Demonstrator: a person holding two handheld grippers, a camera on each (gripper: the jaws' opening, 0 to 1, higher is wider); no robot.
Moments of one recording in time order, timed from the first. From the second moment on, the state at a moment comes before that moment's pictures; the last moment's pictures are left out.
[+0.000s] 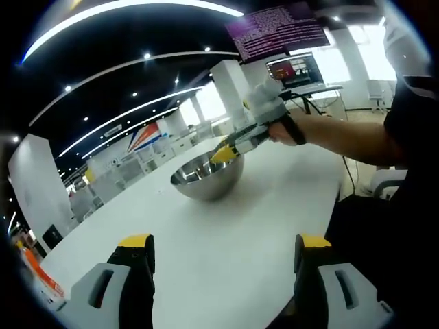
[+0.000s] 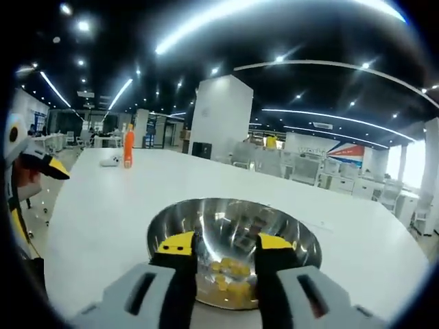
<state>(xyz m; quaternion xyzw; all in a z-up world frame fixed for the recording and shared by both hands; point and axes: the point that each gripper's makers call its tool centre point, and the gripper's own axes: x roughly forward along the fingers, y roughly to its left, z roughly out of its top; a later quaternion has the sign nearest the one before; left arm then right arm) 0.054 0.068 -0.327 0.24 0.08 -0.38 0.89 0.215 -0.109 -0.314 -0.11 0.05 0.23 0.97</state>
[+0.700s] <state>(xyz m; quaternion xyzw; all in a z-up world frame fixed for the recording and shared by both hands) 0.057 0.069 -0.322 0.23 0.08 -0.38 0.89 0.215 -0.140 -0.300 -0.06 0.02 0.20 0.98</state>
